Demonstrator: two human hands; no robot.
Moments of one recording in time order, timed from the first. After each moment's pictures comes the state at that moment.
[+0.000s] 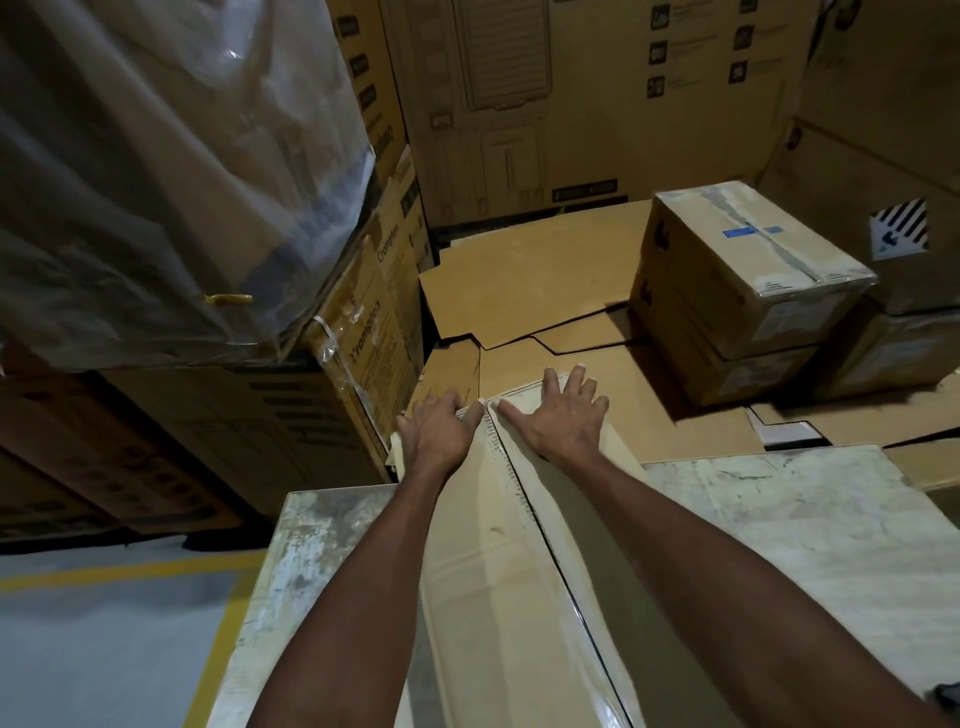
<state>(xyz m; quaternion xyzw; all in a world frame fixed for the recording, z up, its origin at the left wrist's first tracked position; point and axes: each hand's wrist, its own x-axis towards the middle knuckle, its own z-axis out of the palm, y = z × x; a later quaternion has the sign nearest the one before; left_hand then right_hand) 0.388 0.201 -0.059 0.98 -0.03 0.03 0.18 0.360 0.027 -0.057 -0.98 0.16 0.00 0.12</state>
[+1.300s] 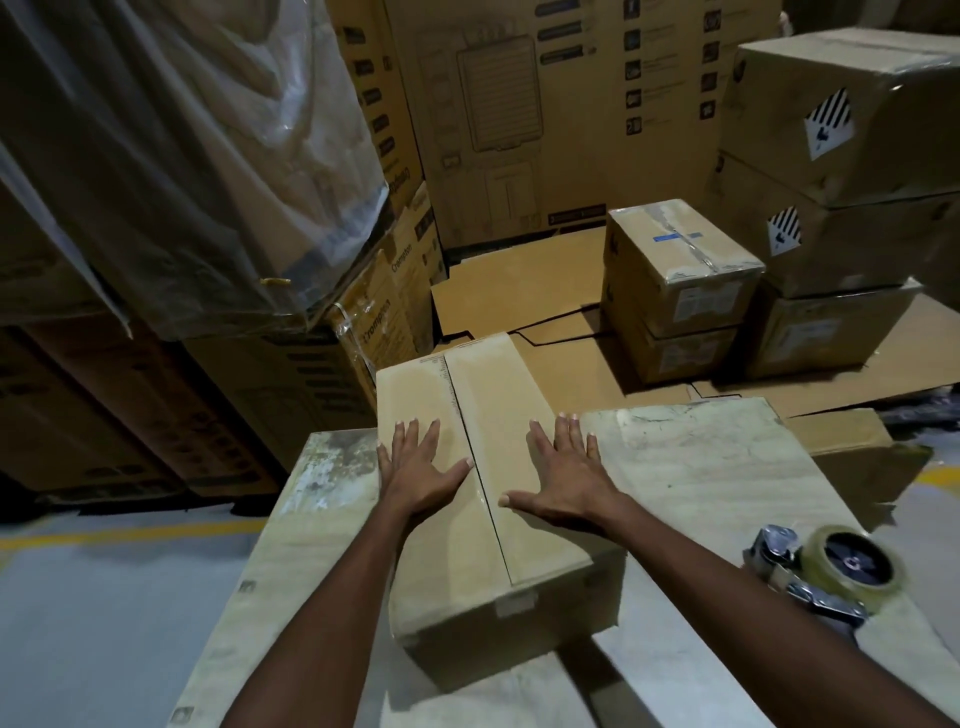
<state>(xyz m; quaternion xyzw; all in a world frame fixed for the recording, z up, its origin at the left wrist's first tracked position) 0.114 0.176 -0.057 0.99 -0.02 -0.01 0.15 0.063 -0.077 -0.047 -0.98 -0.08 0.08 0.16</state>
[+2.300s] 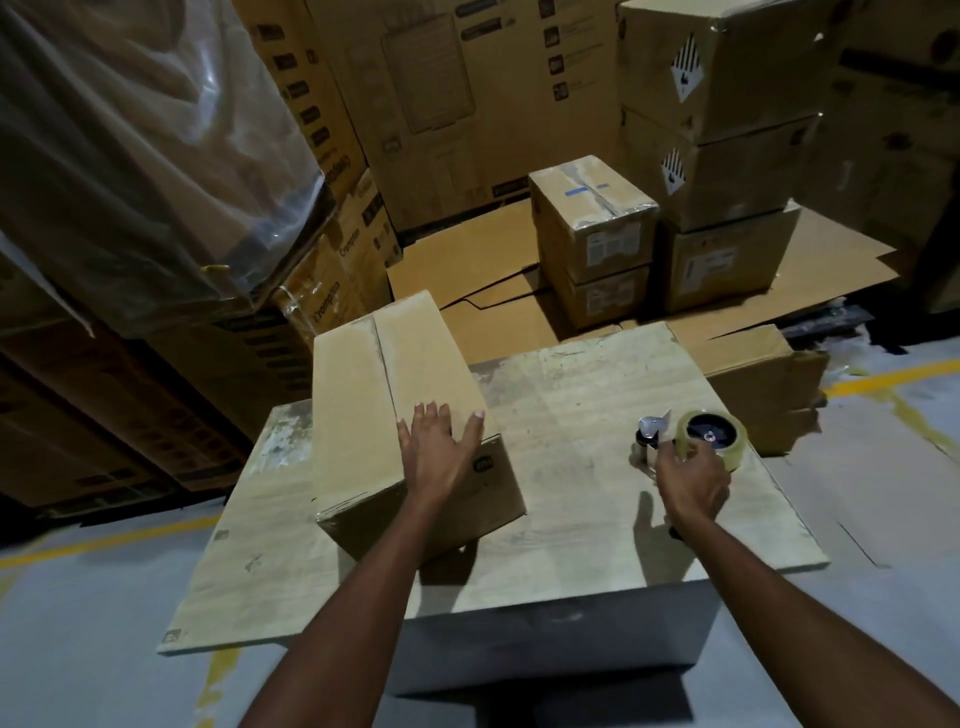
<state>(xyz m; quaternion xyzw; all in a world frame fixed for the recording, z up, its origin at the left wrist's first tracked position) -0.045 0.011 -0.056 0.98 -0.04 0.07 0.17 -0.127 -0.291 -0.160 -0.75 0.43 -0.17 0.47</state>
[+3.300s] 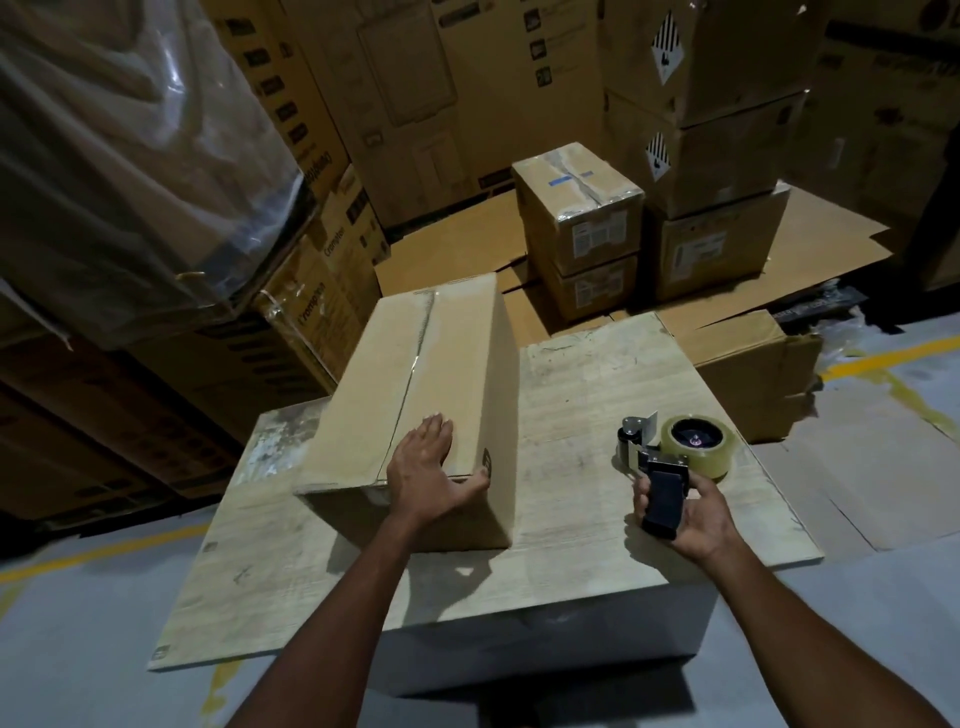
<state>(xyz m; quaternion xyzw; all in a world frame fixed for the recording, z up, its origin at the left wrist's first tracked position) -0.061 0.016 -0.065 0.98 -0.14 0.05 0.10 -0.151 -0.329 -0.205 -0.09 0.30 0.12 0.94</state>
